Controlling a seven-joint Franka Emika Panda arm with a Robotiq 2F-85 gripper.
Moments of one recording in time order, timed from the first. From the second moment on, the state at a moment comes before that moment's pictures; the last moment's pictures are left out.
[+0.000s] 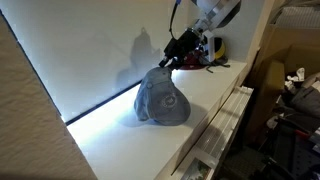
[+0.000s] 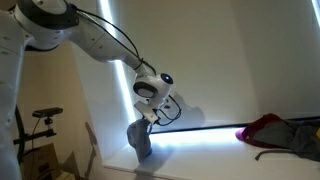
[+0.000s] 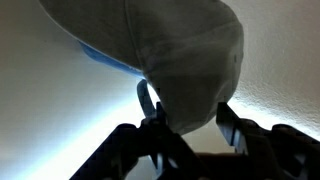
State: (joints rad) arm -0.03 0.28 0.00 -2.12 1.23 2.14 -0.92
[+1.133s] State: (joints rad) arm 0.01 0.16 0.01 -2.04 1.08 1.89 -0.82
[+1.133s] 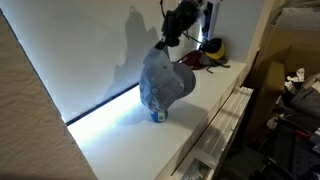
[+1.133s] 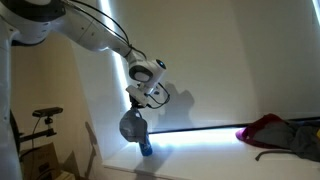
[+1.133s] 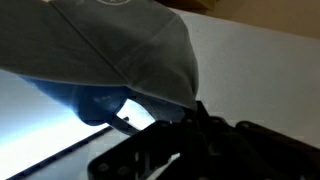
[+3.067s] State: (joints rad) arm -0.37 0.29 -0.42 -2.07 1.91 1.96 -0.88
